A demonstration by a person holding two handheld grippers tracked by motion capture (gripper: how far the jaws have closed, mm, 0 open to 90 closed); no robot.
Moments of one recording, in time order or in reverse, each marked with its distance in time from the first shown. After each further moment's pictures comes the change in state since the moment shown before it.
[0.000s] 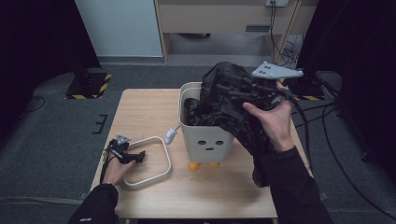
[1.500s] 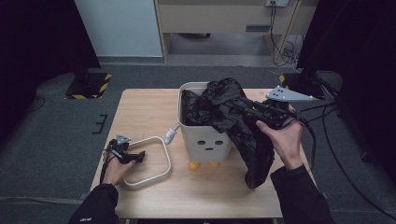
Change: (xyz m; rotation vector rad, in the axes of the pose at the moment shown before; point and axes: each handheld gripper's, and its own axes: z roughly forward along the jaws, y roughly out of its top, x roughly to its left) left arm 0.000 0.000 0.000 -0.001 0.000 0.001; right arm -0.010 -0.059 -0.025 0.065 -0.067 0.114
